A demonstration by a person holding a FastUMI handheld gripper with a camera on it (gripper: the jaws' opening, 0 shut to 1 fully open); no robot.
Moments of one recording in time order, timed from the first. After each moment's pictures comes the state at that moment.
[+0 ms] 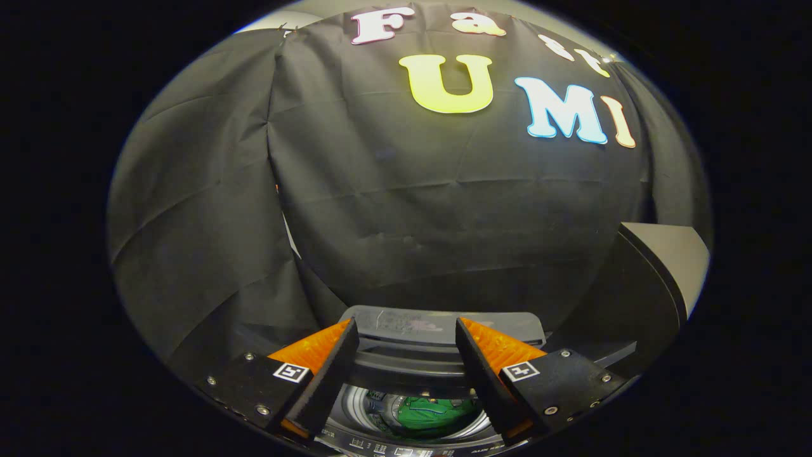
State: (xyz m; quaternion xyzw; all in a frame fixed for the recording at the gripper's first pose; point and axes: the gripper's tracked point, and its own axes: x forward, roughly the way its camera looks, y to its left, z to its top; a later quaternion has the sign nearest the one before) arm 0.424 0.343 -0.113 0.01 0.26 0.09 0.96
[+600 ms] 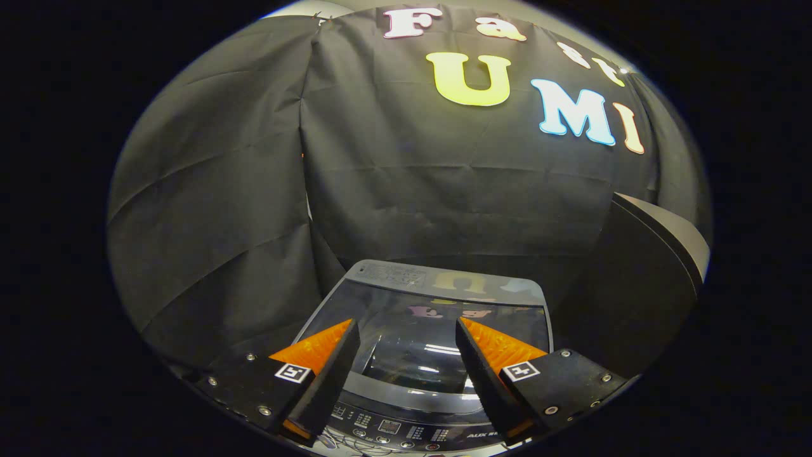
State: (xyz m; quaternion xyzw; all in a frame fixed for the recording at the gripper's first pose) arm 0.356 0.345 -0.157 -0.03 0.26 0.13 0.96
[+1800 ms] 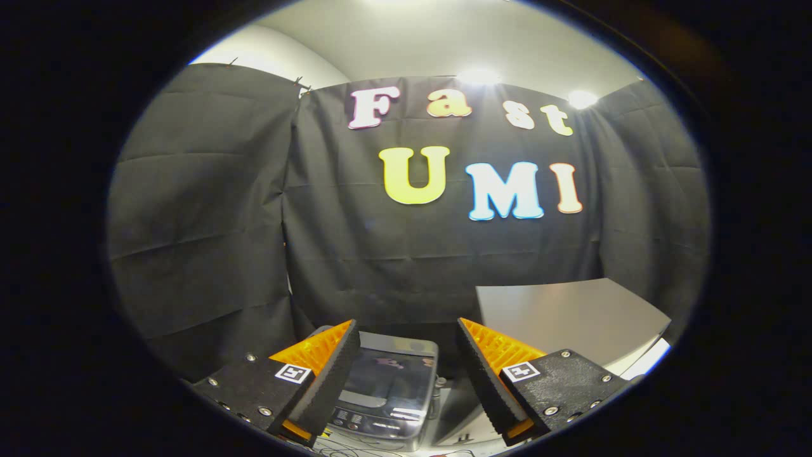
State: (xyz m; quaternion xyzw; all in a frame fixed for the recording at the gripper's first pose) arm 0.240 0.139 0.045 -0.01 0.08 0.06 1.00
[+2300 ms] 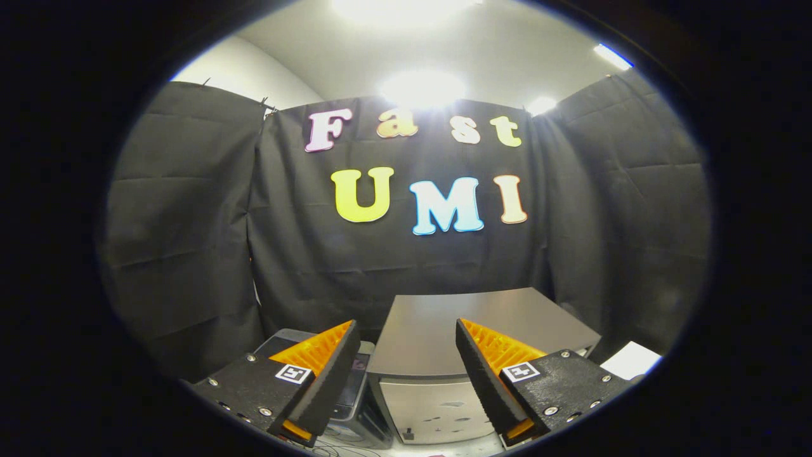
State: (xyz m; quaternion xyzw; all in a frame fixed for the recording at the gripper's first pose) arm 0.170 0.000 0.085 0.00 0.05 0.00 1.00
